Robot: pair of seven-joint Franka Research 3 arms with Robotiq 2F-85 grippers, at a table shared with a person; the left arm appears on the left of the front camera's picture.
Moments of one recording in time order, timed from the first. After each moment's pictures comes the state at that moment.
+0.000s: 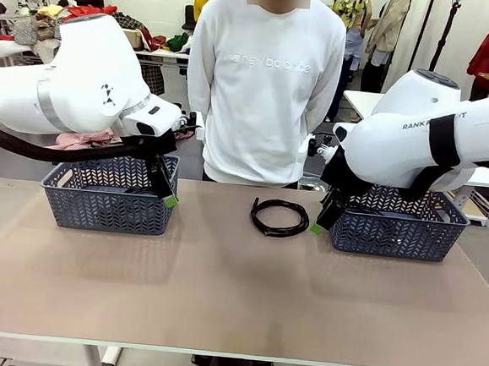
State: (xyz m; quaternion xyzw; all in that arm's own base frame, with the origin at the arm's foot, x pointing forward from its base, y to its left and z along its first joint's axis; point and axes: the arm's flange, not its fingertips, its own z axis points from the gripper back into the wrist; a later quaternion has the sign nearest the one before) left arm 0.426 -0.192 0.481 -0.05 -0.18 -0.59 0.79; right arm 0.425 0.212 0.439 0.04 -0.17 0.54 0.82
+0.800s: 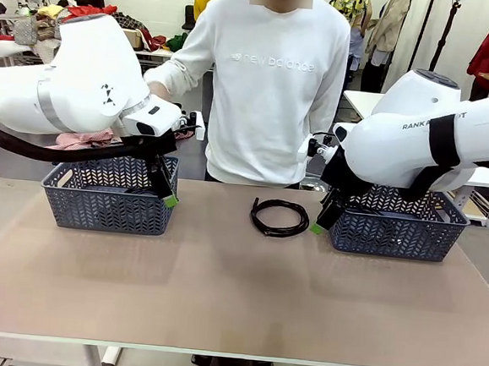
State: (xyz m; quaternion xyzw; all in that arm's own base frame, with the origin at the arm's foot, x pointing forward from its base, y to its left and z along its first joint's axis) left arm 0.426 -0.192 0.481 -0.05 -0.18 -0.59 0.79; right arm 0.425 0.212 0.439 0.04 -0.17 0.54 0.82
